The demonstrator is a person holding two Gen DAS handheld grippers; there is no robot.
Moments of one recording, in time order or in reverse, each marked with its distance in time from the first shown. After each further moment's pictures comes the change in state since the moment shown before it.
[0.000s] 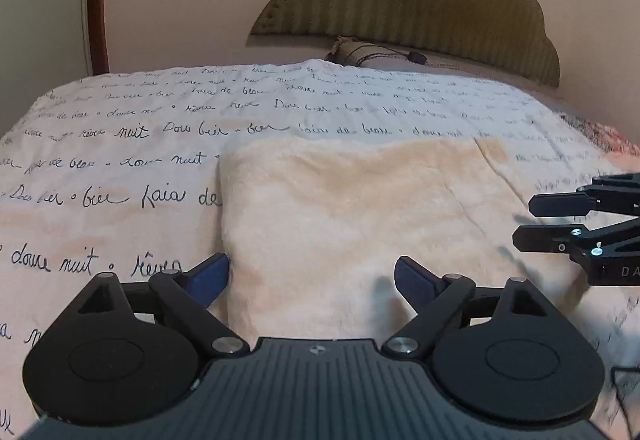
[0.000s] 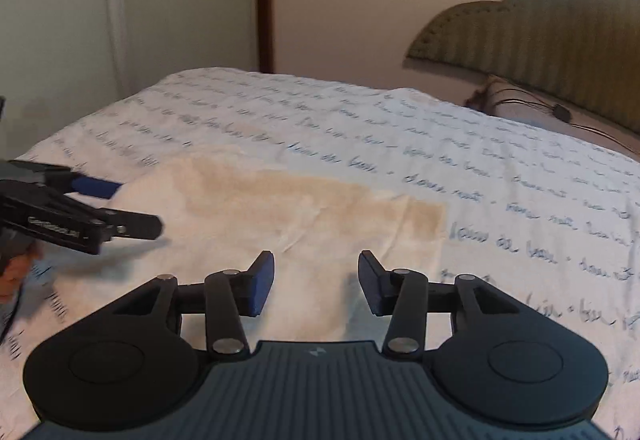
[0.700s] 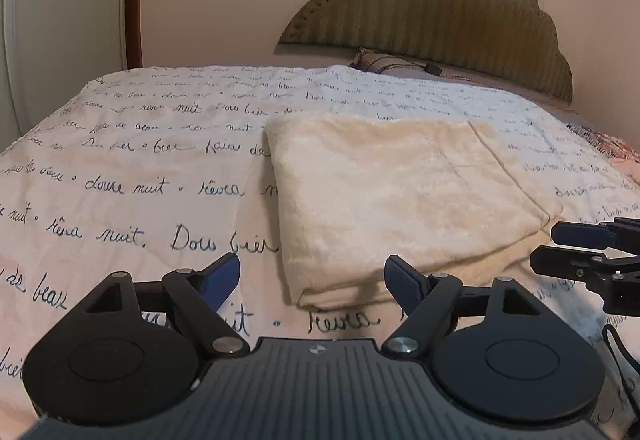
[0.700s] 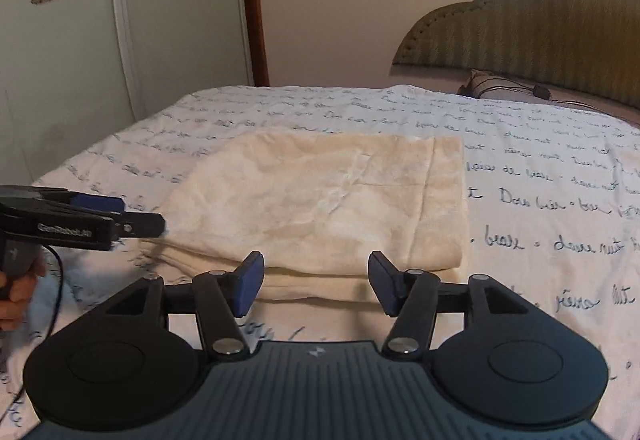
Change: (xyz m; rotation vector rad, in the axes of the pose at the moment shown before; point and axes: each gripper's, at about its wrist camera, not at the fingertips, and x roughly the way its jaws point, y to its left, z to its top) left arm -0.075 0.010 -0.056 -0.074 -0.035 0.044; right arm -0.063 0.062 -0.058 0.178 -0.124 -0.003
